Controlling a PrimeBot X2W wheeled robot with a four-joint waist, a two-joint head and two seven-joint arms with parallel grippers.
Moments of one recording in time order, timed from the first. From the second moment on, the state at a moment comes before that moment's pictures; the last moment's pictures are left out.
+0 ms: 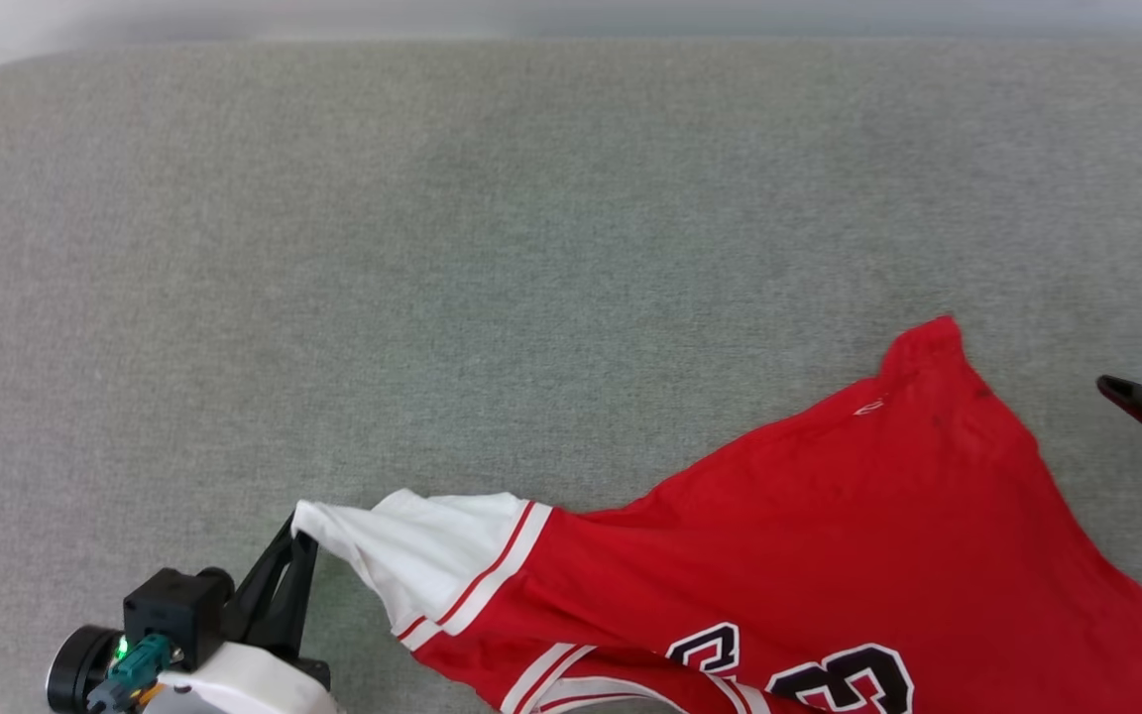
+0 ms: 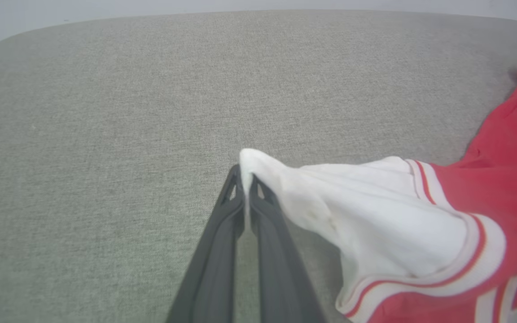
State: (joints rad) left arm -0.05 0.66 -0.58 -0.08 -0.71 0.31 -0.25; right arm -0.43 -0.99 0.34 -0.16 0.84 0.13 0.79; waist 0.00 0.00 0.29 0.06
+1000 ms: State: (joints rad) left arm -0.21 0.61 -0.63 0.00 -0.65 0.25 -0.24; right arm -0.91 -0.78 0.94 0.28 0.83 0.13 0.73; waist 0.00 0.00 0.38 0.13
